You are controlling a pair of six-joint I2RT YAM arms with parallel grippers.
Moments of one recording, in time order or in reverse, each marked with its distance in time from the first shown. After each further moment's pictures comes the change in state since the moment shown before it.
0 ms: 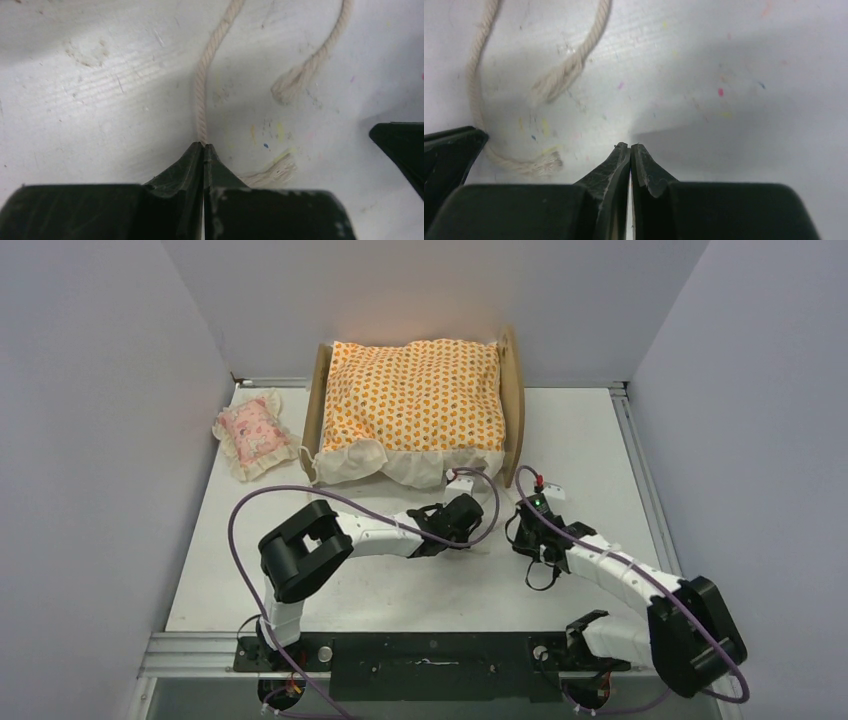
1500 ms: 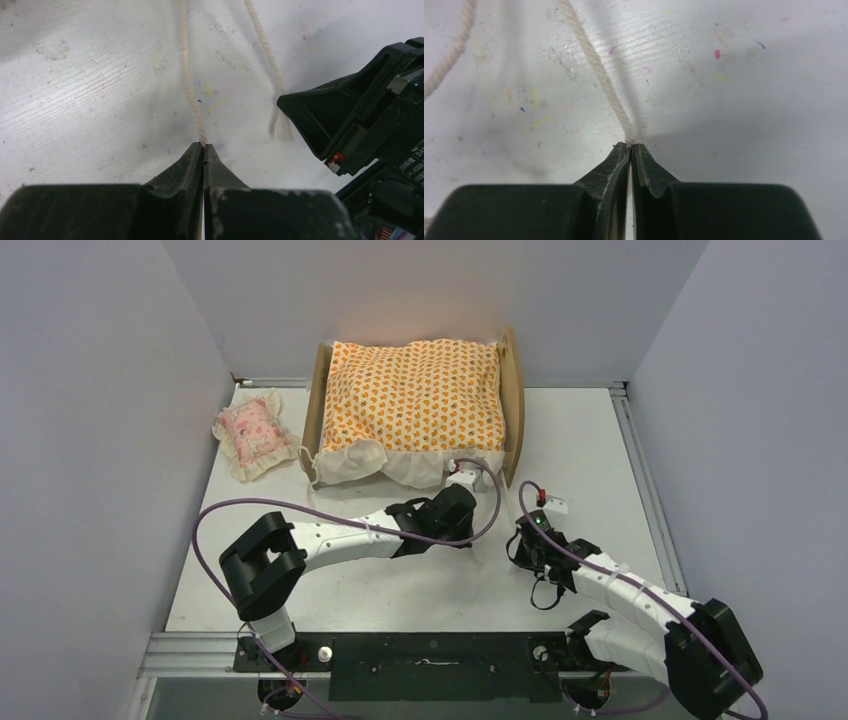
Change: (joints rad) left arm -0.022 -0.220 -0.031 -0.086 0.158 0.045; right arm 0.083 -0.149 -0.109 -0.037 0.048 0.069
